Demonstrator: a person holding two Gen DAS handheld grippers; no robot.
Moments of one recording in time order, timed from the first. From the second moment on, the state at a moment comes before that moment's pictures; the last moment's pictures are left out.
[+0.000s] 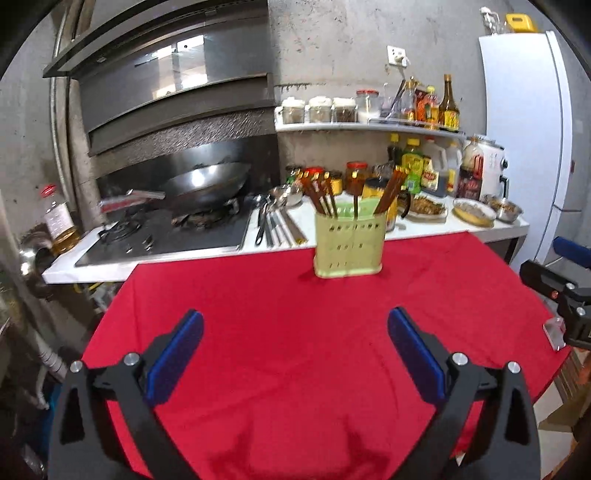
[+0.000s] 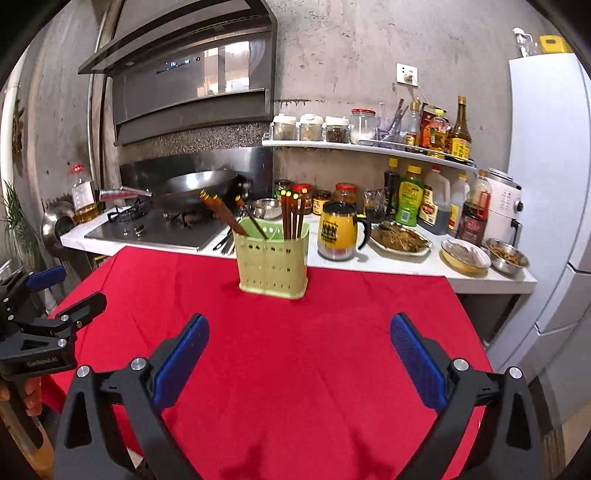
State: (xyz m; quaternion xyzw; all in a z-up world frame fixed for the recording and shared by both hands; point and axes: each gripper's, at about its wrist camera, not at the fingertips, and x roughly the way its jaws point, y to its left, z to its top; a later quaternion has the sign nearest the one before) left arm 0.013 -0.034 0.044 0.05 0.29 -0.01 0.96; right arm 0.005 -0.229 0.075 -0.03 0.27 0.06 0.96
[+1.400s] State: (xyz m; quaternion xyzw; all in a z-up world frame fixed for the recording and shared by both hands) left arm -0.020 -0.025 0.037 0.03 0.31 -0.01 0.95; right arm -0.032 -0.243 0.059 -0.02 0.30 0.02 0.95
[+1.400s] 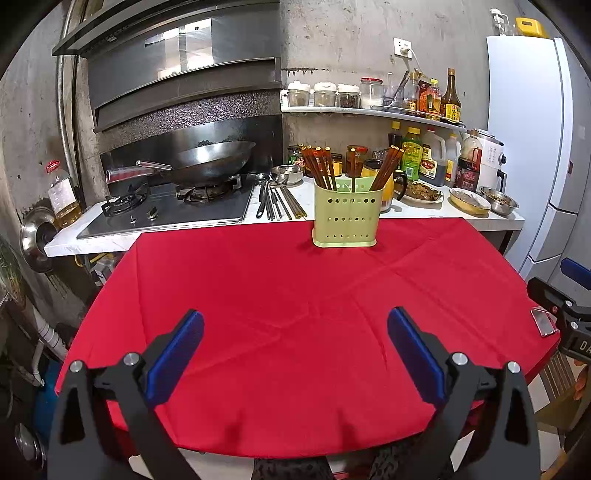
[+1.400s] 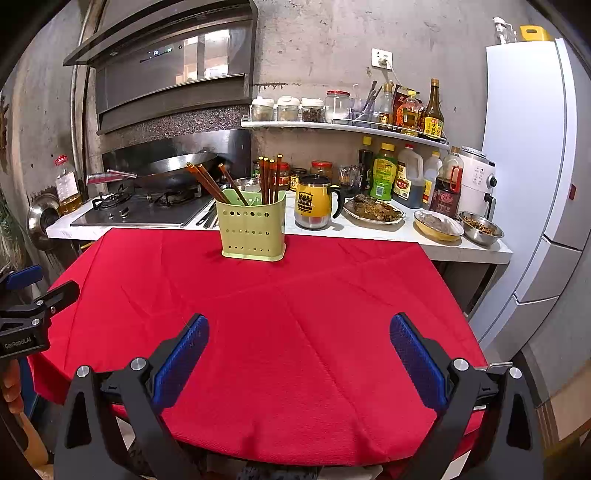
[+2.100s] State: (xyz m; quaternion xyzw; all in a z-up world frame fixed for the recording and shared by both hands) left arm -0.019 -0.024 0.037 0.03 0.31 -0.01 0.95; right arm -0.031 -0.244 0.059 -0.02 0.29 0.02 0.96
